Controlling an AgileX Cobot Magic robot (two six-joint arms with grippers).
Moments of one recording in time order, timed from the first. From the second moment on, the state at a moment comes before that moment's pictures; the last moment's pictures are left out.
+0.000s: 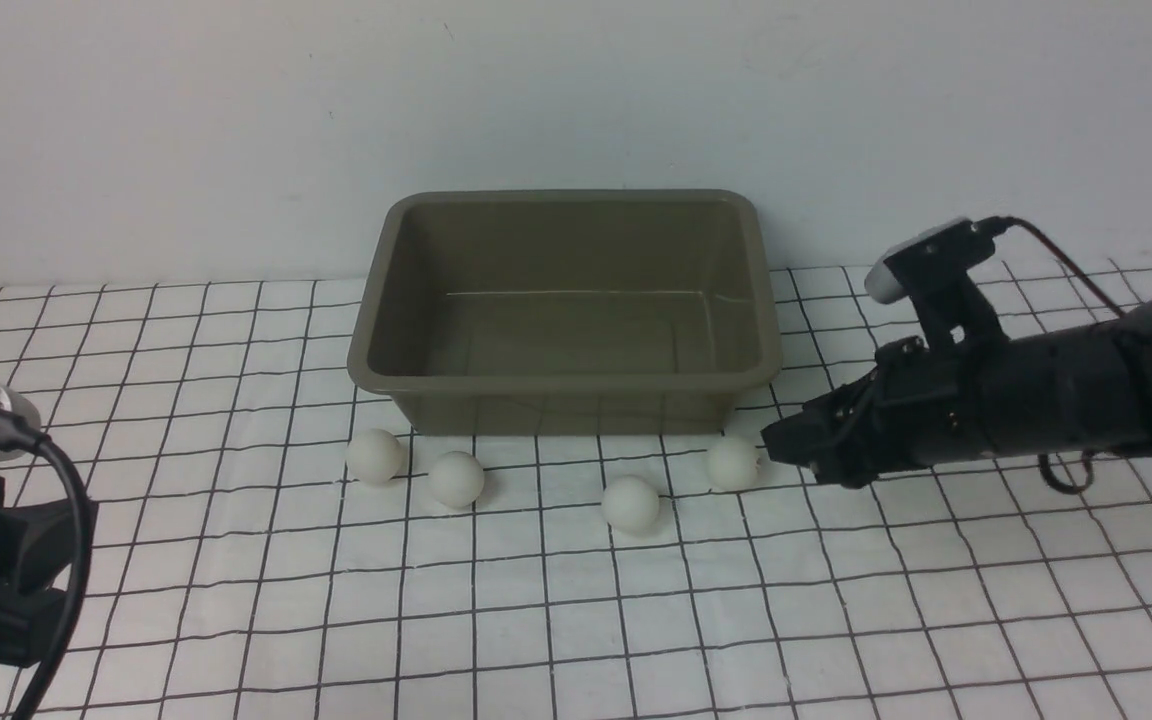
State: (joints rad) right arm 0.21 1.74 -0.93 1.43 0.61 -1.60; left arm 0.13 0.71 -0.58 -0.48 0.65 0.61
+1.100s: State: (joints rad) right arm 0.25 1.98 -1.01 1.72 0.60 -1.96; left arm 0.13 0.71 -0.58 -0.48 0.64 0.61
